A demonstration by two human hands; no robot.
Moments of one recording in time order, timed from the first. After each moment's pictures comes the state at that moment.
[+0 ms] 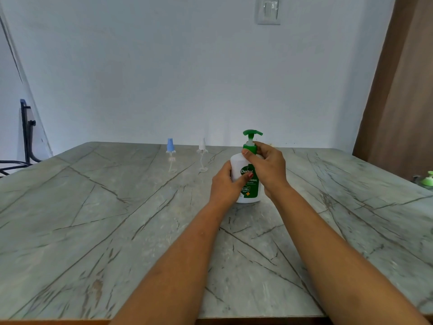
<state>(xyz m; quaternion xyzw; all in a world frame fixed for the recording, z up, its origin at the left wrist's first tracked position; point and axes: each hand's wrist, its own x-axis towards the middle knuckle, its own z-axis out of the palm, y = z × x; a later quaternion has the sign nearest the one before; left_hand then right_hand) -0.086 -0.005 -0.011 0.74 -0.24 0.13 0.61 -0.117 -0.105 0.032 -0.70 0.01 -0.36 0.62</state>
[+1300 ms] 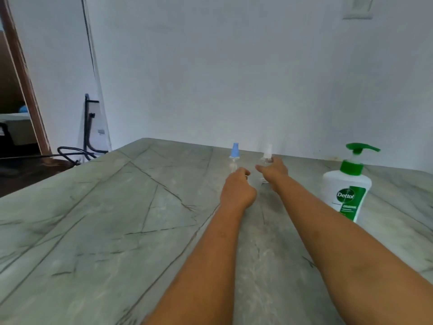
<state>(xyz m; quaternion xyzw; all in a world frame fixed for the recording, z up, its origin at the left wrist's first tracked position) -0.011 0.115 -0.008 0.86 -0.11 0.15 0.47 0.057 -0.007 0.012 -0.84 0.16 -0.19 0.48</state>
